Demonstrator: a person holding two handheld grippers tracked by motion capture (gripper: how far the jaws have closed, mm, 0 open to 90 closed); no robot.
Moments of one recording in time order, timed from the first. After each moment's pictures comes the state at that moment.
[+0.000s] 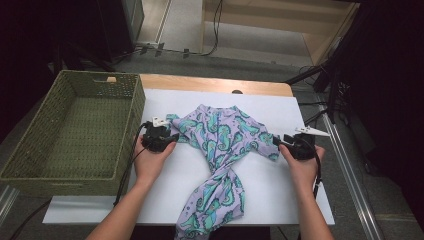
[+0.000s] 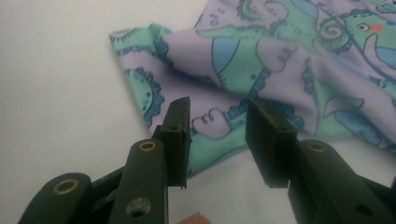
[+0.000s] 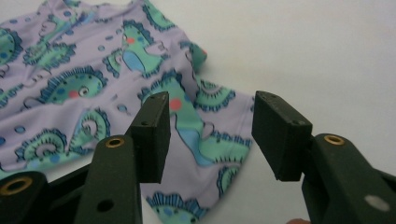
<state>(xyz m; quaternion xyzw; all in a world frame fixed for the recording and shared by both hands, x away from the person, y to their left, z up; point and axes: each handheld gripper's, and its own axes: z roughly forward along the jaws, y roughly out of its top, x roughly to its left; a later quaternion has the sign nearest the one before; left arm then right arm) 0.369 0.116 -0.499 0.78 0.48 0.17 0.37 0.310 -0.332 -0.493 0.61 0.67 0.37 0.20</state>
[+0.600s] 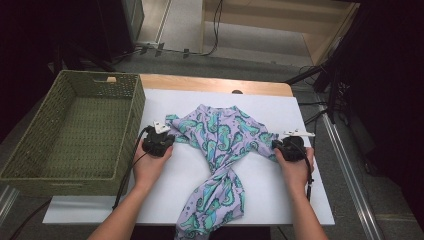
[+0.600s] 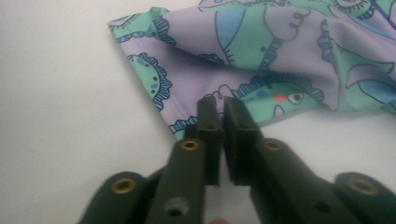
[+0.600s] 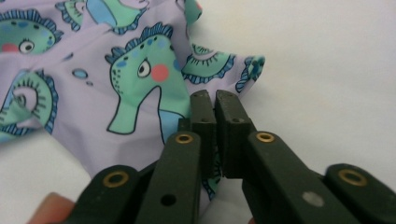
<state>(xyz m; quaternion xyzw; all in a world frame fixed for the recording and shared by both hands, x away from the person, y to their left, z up) 0.364 0.114 -0.509 0.80 0.45 0.20 0.35 0.327 -0.319 -0.518 0.60 0.71 0.31 0.22</state>
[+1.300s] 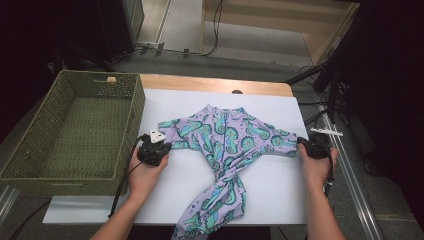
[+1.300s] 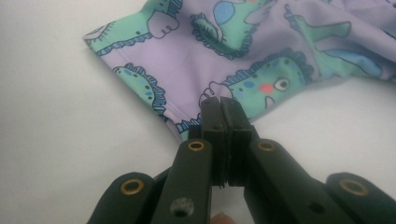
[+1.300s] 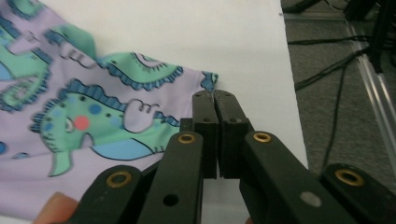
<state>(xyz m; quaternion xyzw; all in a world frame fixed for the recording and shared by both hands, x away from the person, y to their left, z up) 0.331 0.126 -0.505 0.80 0.45 0.18 0.35 0.326 -0.392 -0.517 0.67 0.63 0.31 0.24</state>
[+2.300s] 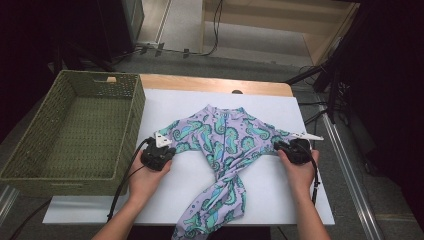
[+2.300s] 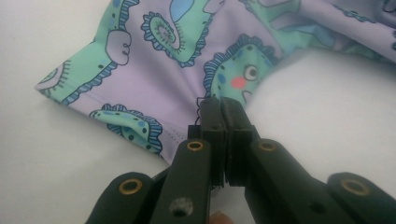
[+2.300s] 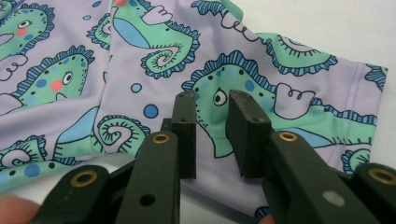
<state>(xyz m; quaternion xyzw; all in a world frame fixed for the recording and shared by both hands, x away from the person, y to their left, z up) 0.320 0.115 -0.503 0.83 0.41 0.17 0.33 0.319 -0.336 -0.526 0.60 0.69 0.35 0.20</state>
